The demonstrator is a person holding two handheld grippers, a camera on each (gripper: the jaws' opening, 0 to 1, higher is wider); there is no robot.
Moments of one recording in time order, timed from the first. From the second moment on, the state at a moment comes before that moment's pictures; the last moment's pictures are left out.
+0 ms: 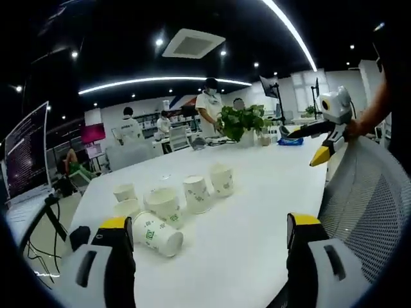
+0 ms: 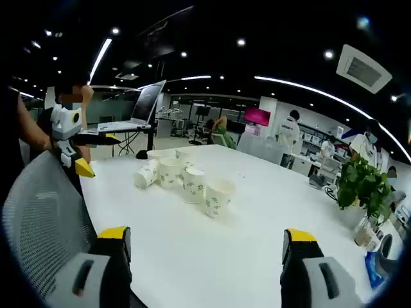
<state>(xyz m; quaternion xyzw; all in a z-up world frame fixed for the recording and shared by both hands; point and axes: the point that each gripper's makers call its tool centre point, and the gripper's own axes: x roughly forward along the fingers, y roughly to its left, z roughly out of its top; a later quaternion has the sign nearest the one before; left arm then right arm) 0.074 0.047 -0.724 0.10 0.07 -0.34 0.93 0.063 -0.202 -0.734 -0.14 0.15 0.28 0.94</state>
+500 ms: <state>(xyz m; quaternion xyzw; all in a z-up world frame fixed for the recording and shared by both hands) 0.074 0.047 -0.722 0.10 0.07 -0.33 0.93 0.063 -0.202 -0.734 -0.15 0.14 0.28 0.94</state>
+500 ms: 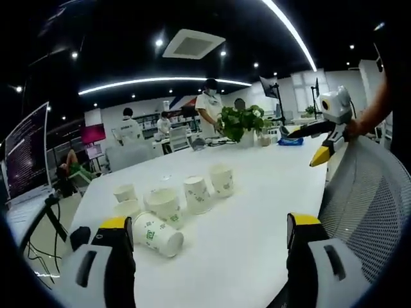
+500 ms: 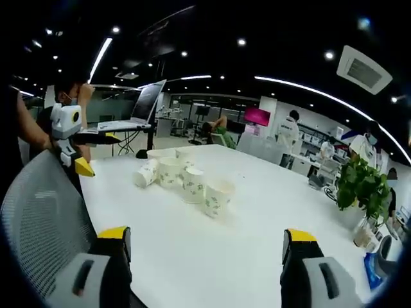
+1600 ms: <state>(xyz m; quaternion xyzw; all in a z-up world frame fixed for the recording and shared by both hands) 0.073 0.047 -0.729 0.11 0.08 -0.34 0.93 0.064 -0.209 -0.738 -0.15 0.16 0.27 0.94</state>
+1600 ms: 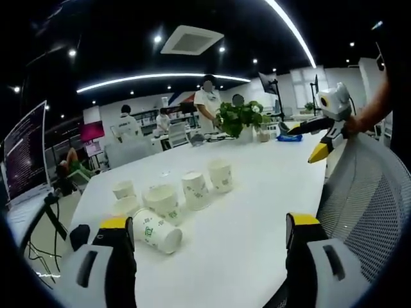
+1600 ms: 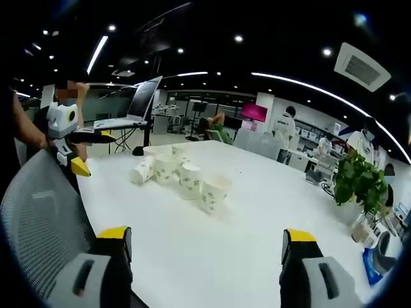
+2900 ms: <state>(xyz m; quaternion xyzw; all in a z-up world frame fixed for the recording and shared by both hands) 0.073 0.051 -0.732 0.11 0.09 -0.34 0.93 0.063 -0.206 -0.739 -0.16 0.16 0.27 0.94</state>
